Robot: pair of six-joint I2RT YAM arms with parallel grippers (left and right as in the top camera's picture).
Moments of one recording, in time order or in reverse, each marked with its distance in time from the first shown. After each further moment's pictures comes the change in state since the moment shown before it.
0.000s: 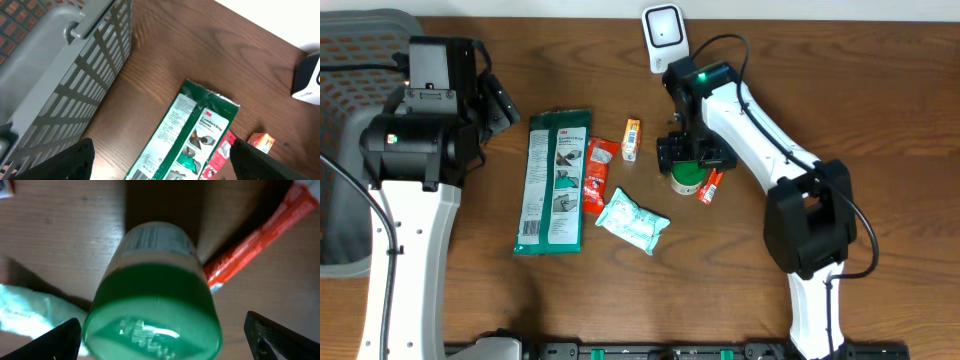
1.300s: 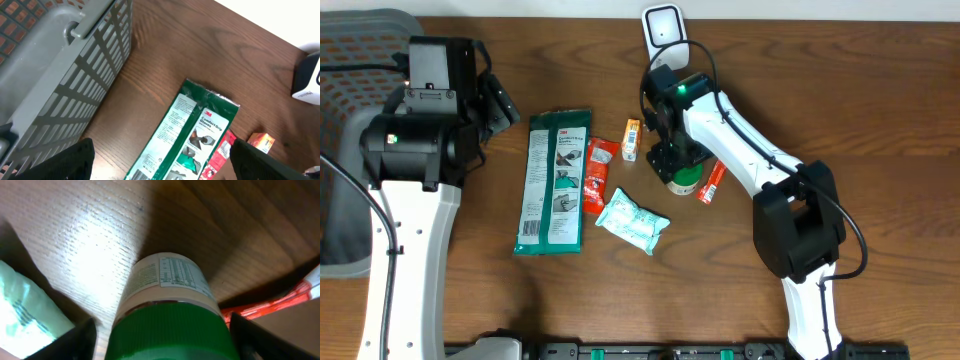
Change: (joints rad) left arm 0.000 0.000 0.000 0.000 0.000 0.000; right arm 0.071 0.006 -0.022 0.102 0.089 -0.384
